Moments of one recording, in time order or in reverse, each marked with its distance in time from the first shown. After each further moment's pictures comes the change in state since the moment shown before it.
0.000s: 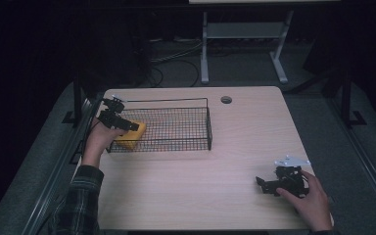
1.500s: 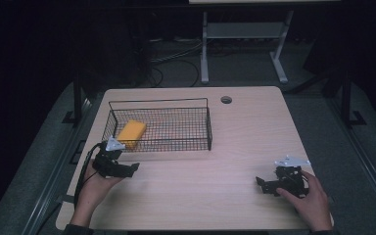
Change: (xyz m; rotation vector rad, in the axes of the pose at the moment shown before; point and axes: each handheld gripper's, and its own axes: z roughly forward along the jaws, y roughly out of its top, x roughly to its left) left arm -0.070 -0.123 -0.023 -0.131 0.001 0.112; right arm 0.000 0.000 0.000 0.000 0.000 0.000
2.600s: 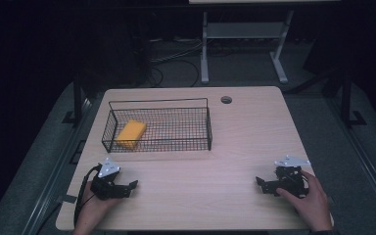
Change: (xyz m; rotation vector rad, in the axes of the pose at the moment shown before) left arm -0.003 -0.069 0.020 -0.107 -0.062 -0.027; right arm 0.000 0.000 0.000 0.000 0.000 0.002
